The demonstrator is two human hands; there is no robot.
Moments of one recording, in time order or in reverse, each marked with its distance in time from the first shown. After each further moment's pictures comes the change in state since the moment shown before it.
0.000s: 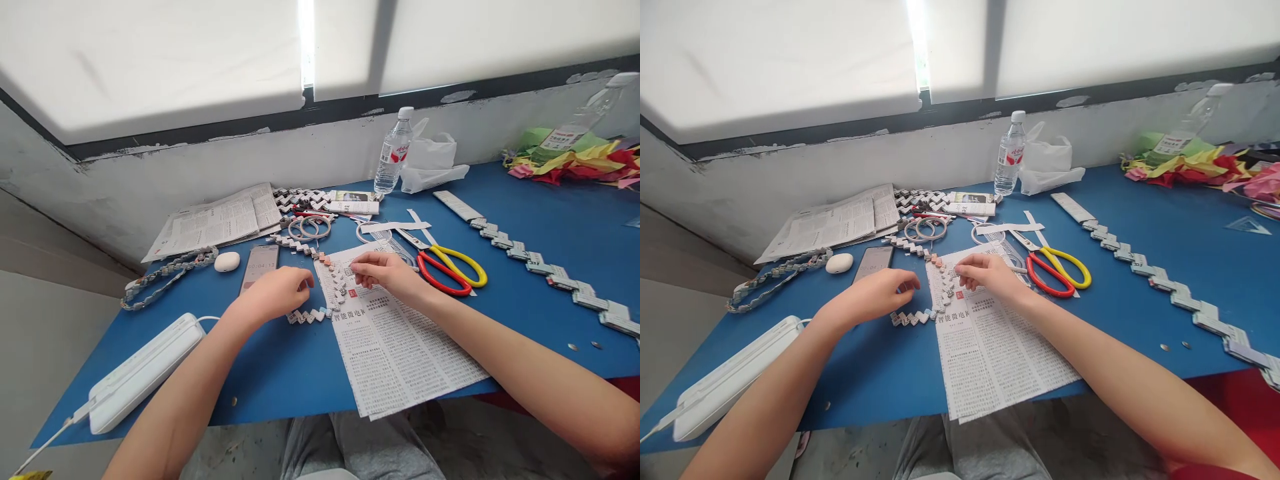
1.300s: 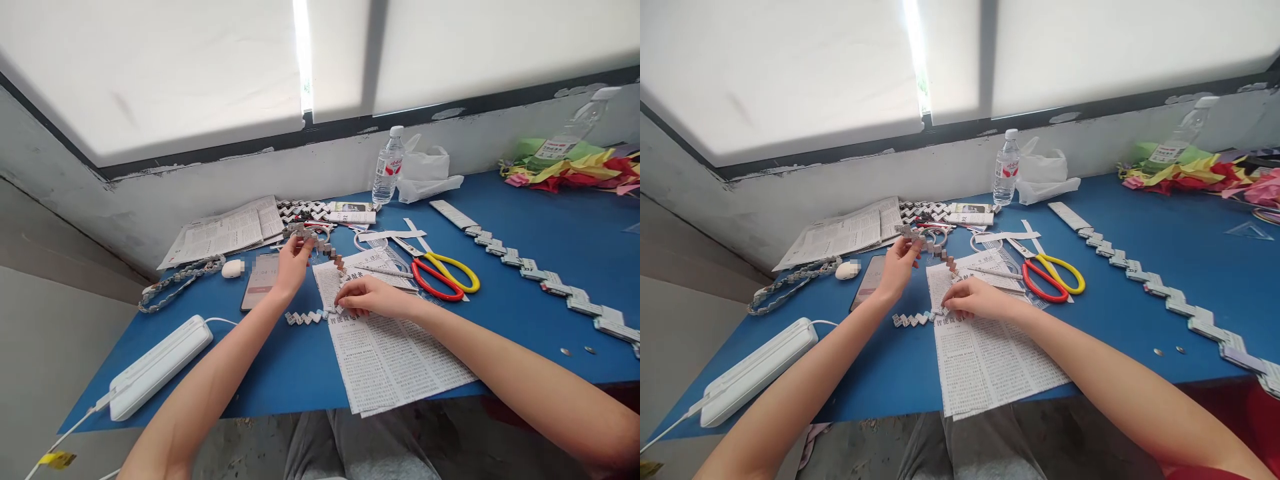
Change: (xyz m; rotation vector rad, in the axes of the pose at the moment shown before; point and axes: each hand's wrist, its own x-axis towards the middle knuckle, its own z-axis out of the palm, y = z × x) left_hand 0.068 0.001 0.031 -1.007 0.688 -0.010; right_hand -0.006 0.002 0.011 -0.293 -0.407 0.025
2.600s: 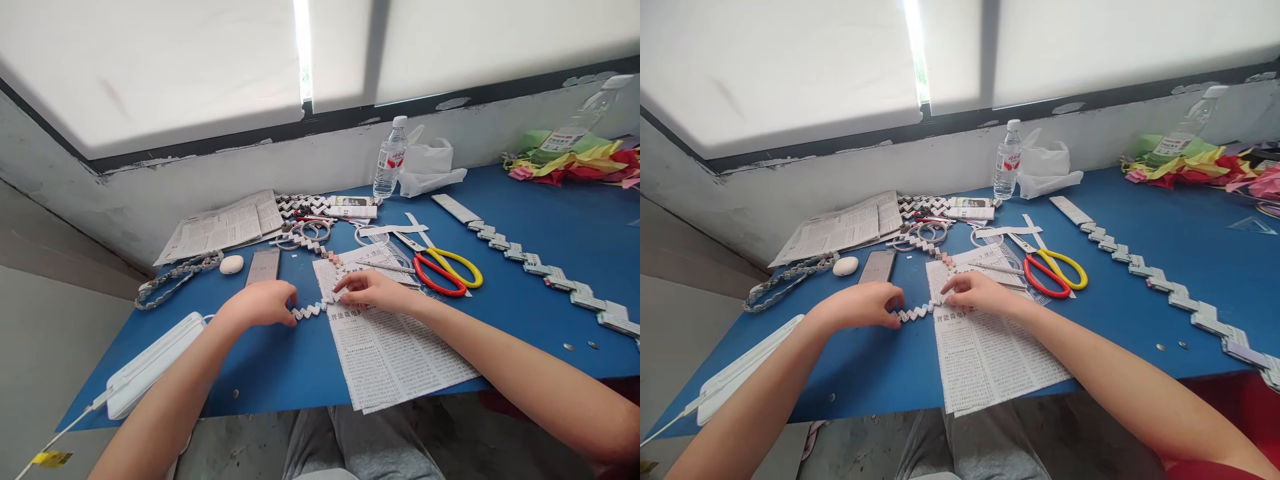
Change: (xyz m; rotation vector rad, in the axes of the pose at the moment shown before) left_hand -0.044 0.051 -0.059 1.214 -0.785 -0.106; right_hand -0.002 -0.002 0.000 0.041 0.066 0.035
